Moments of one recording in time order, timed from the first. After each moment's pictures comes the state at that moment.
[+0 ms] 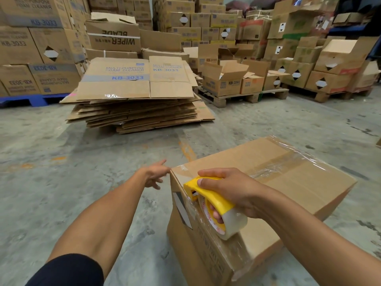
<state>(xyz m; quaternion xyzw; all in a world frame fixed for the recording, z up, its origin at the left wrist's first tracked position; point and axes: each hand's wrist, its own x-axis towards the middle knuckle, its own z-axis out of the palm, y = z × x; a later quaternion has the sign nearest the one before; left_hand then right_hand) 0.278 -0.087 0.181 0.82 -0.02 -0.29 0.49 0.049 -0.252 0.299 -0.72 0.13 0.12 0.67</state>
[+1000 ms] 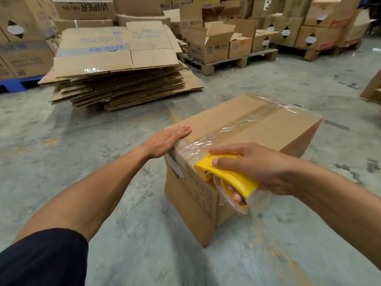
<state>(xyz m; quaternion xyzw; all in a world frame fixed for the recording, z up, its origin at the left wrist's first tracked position) 0.210 -0.102 0.196 0.86 -0.47 -0.04 0.19 -0.040 -0.274 0.293 -0.73 0.11 0.14 0.66</state>
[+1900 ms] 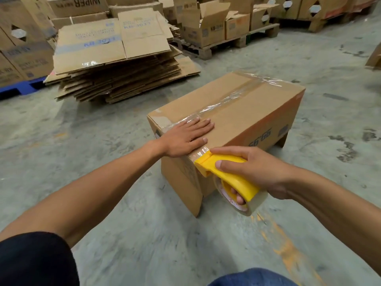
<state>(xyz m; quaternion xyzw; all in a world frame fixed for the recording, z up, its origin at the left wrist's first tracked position) 0.089 -0.170 0.203 0.85 -0.53 -0.05 0.02 -0.134 -0.312 0.254 -0.69 0.09 0.12 0.71</state>
